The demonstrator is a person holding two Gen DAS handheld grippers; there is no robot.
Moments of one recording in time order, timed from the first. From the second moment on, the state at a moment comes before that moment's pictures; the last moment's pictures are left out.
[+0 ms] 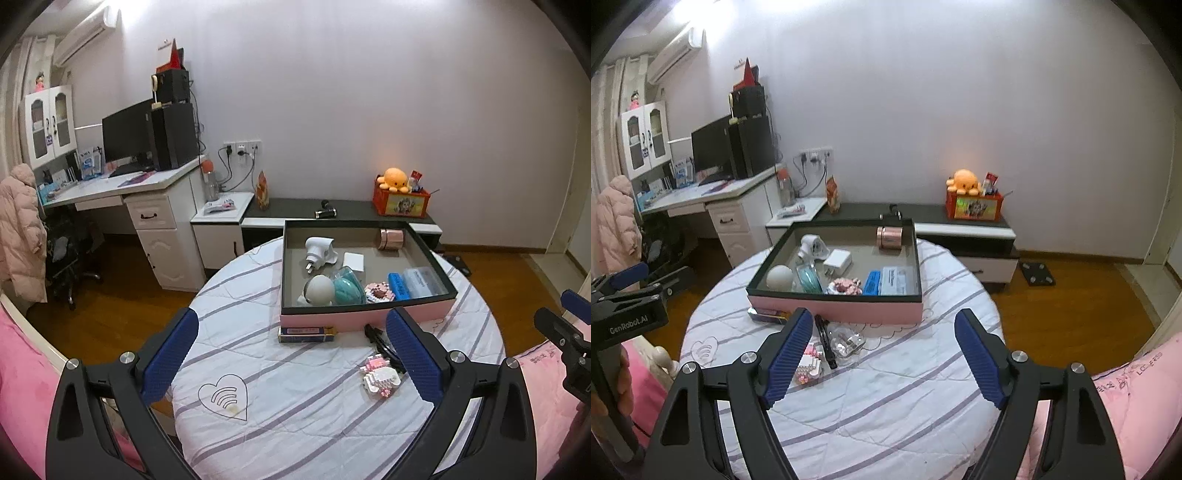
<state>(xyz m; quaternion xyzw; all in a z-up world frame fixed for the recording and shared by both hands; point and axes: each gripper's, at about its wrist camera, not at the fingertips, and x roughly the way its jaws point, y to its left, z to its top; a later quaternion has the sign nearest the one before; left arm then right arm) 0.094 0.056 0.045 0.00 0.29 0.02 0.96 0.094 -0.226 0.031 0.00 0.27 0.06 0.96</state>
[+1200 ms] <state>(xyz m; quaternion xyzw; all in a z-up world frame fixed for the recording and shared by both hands) 0.141 0.052 0.011 0.02 0.34 0.02 0.94 0.132 -0.215 0.012 -0.03 0.31 0.05 0.95</state>
